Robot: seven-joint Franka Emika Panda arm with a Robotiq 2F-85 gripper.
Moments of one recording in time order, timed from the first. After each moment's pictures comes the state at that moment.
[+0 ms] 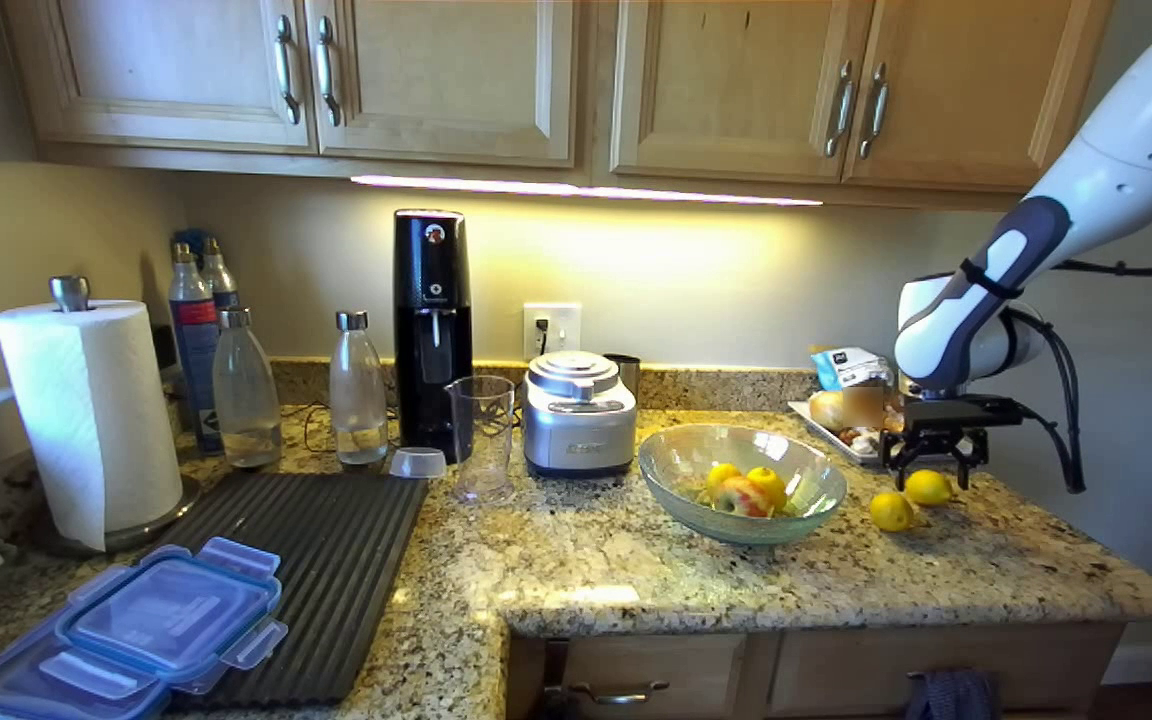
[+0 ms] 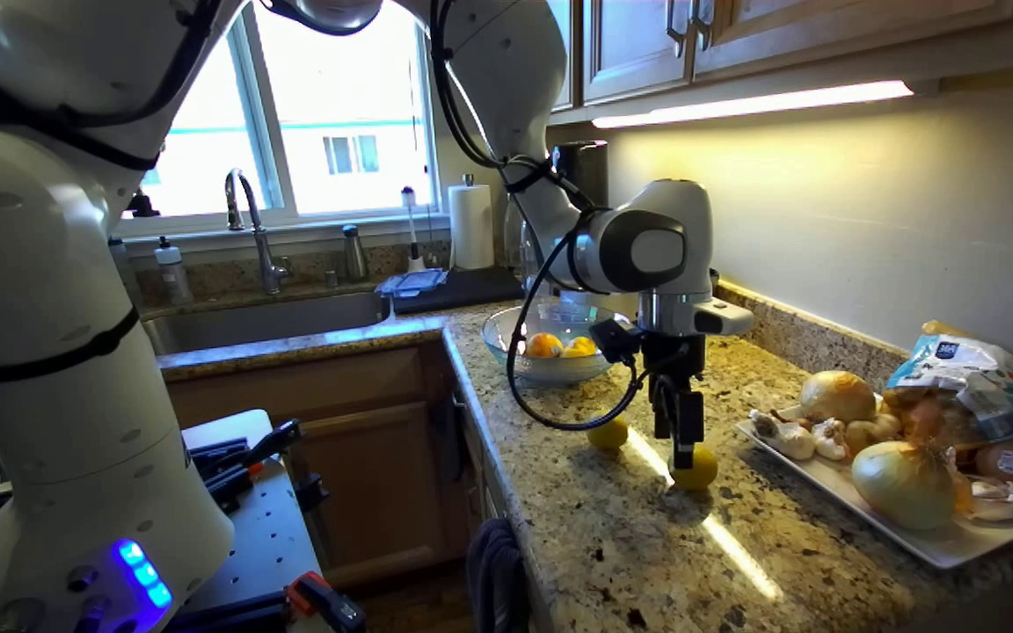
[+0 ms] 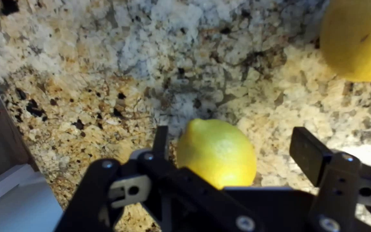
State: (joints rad) arm 0.01 0.66 -0.26 -1.97 -0.07 2.56 0.49
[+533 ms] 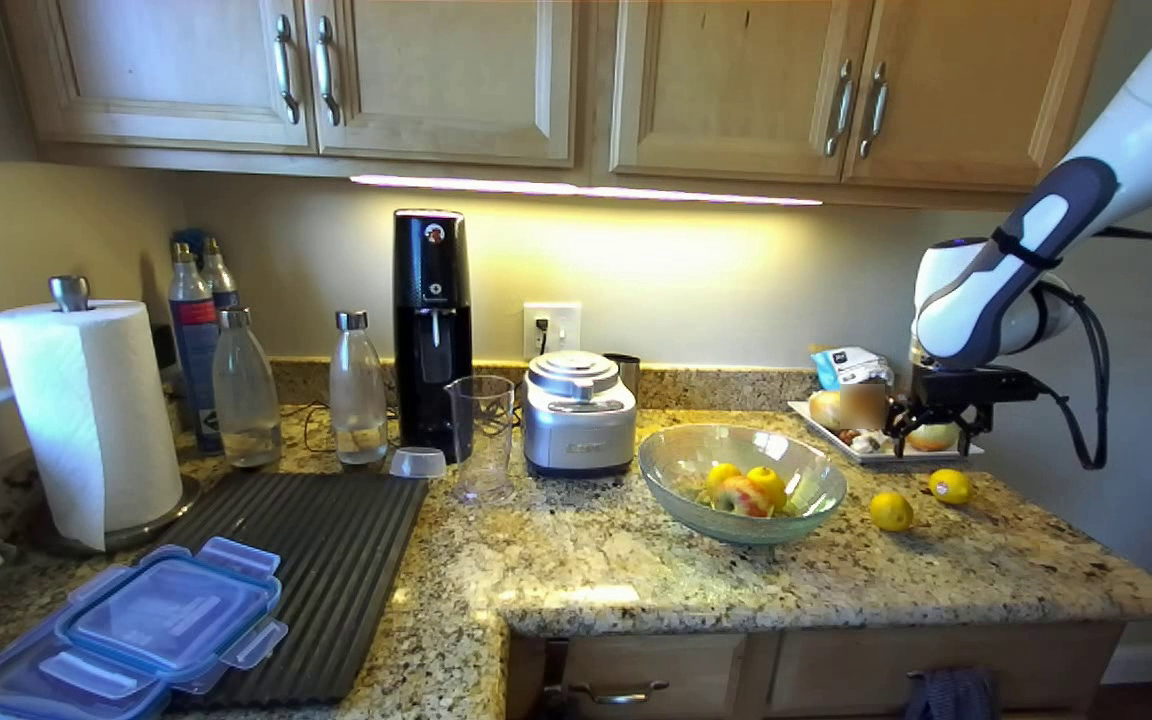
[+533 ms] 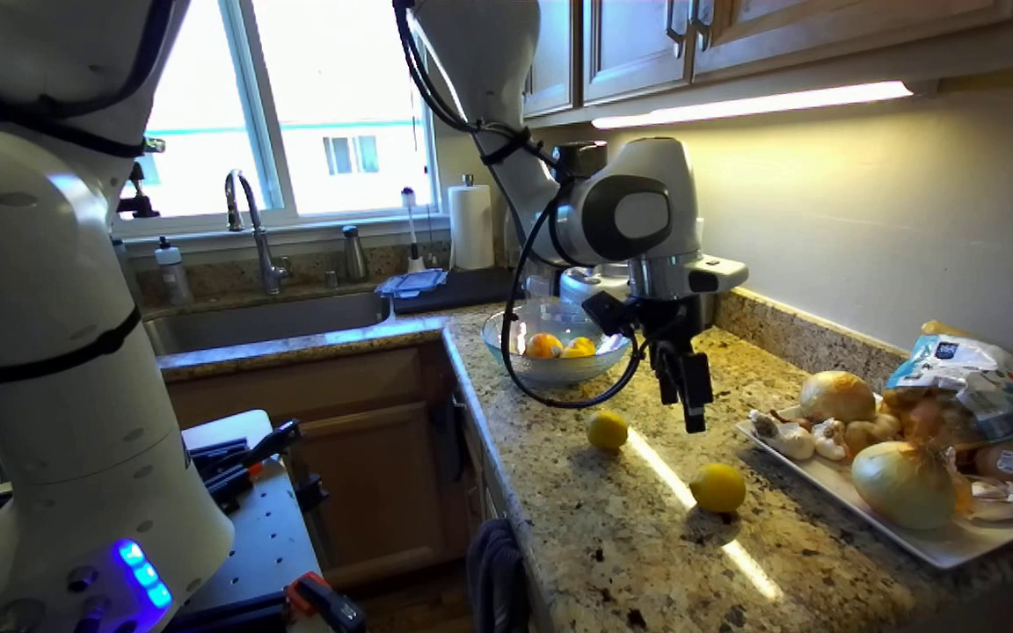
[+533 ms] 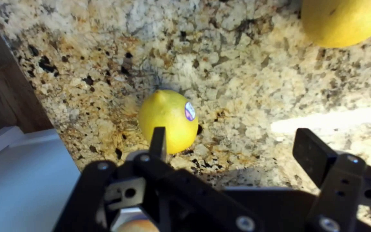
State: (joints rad) arm 0.06 0.52 -0.31 -2.09 -0.12 2.68 0.48
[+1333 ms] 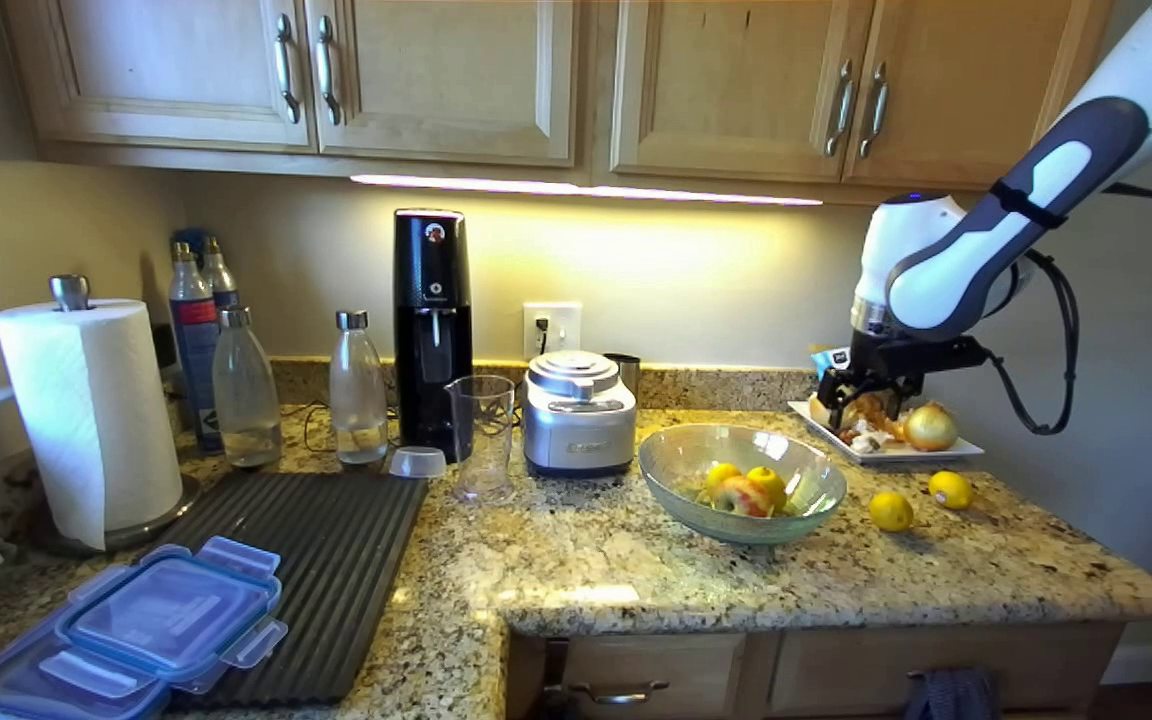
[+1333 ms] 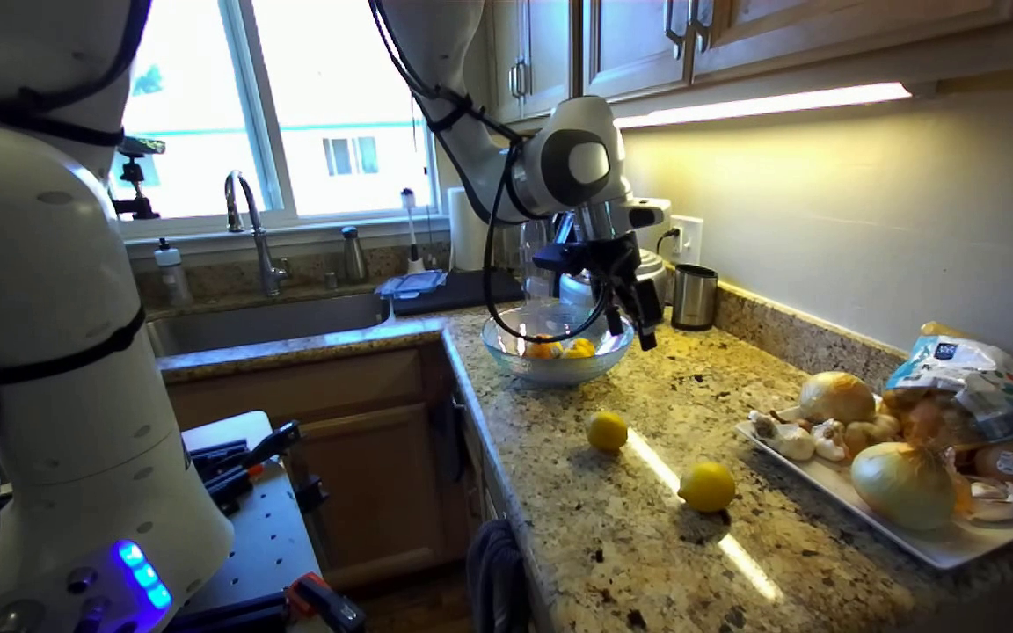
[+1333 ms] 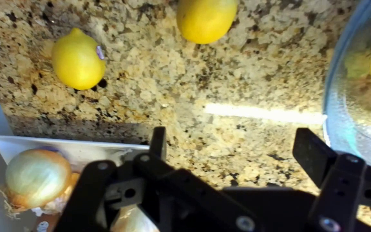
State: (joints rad) arm 0.18 0.39 -0.24 -2.12 -0.25 2.68 0.47
